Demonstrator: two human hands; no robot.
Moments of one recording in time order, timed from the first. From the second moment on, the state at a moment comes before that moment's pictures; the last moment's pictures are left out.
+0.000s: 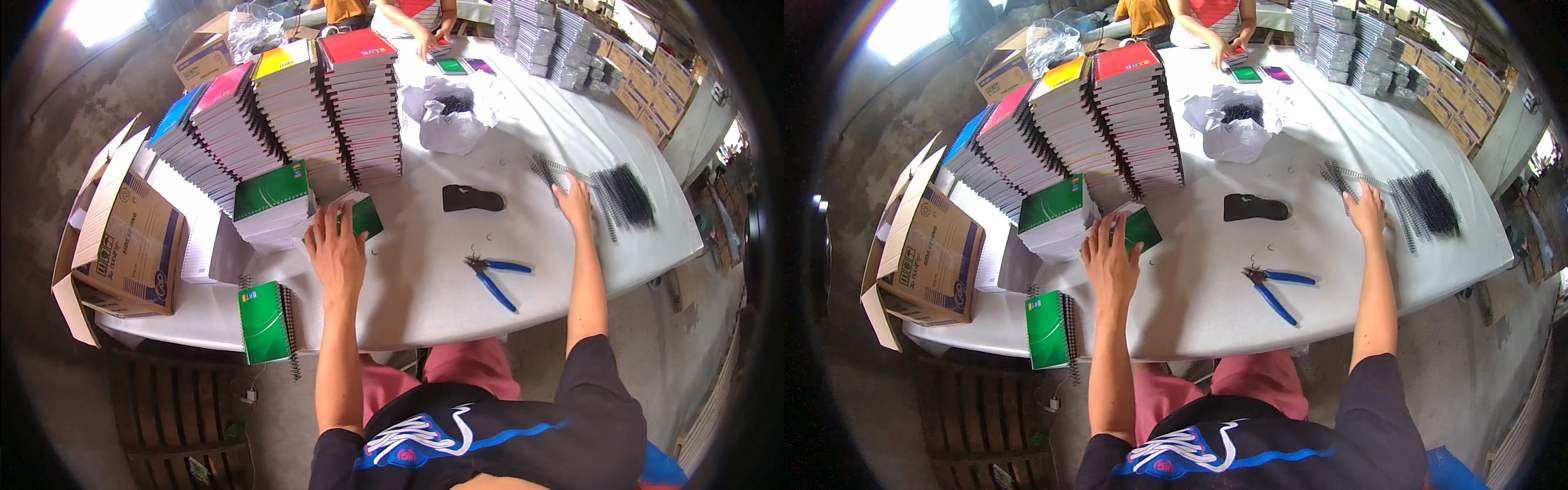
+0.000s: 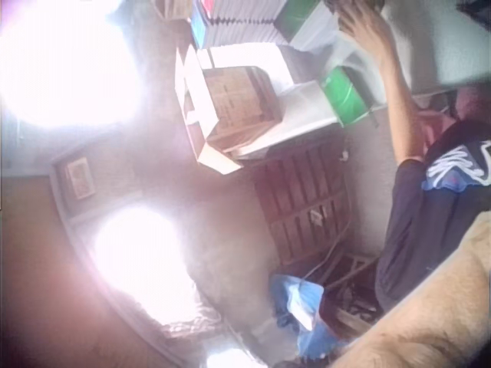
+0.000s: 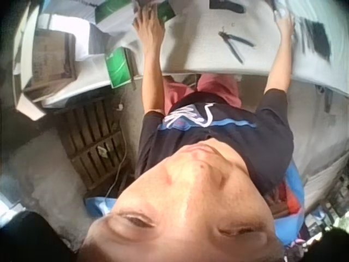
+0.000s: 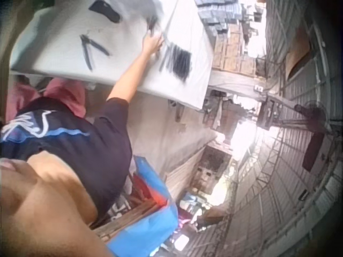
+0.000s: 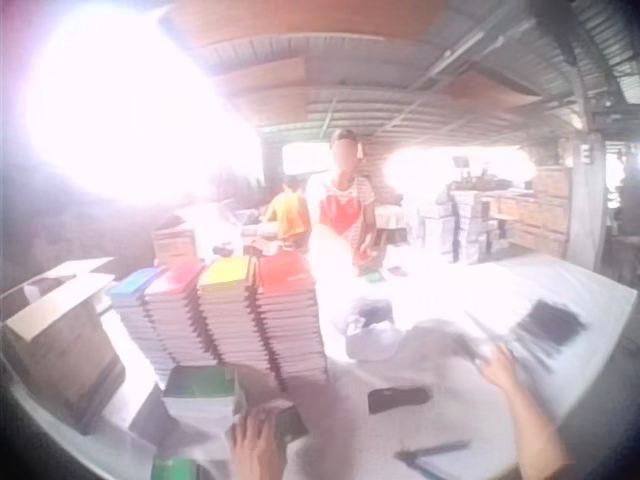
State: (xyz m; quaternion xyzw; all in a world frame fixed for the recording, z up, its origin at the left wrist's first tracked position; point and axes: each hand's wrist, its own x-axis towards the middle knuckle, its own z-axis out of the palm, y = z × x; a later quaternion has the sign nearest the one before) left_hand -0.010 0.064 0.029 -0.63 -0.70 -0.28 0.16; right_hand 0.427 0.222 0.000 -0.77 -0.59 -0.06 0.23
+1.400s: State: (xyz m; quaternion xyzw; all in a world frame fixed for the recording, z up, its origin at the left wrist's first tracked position) left_hand -0.008 0.029 -0.002 -0.67 -0.69 -0.20 0.19; right_hand 0.274 0.115 0.077 -0.32 -0.65 0.49 0.49
